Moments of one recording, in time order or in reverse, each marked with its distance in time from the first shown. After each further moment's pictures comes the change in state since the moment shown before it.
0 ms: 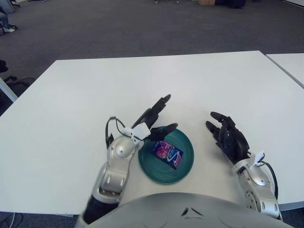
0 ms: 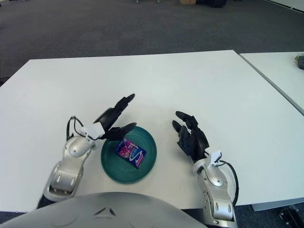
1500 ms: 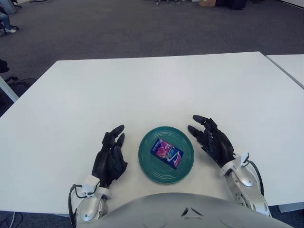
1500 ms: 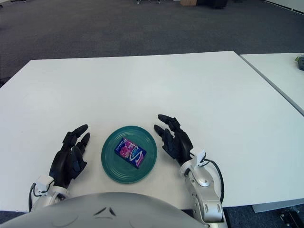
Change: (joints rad) left arm 0.468 0.102 0.157 0.313 -0.441 -0.799 0.193; right arm 0.023 0.012 0.159 -0.022 -0.019 0.007 0.067
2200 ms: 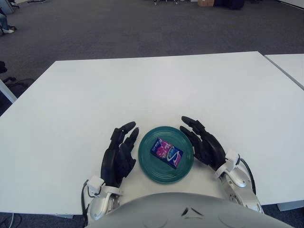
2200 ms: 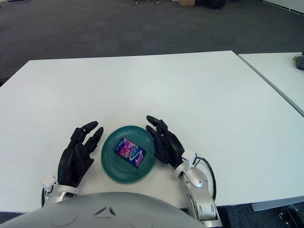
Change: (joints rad) left arm -0.003 -0.017 -0.055 -0.056 -0.104 0.058 -0.013; right arm -0.015 -0.005 0.058 0.087 -0.054 -0.117 0.104
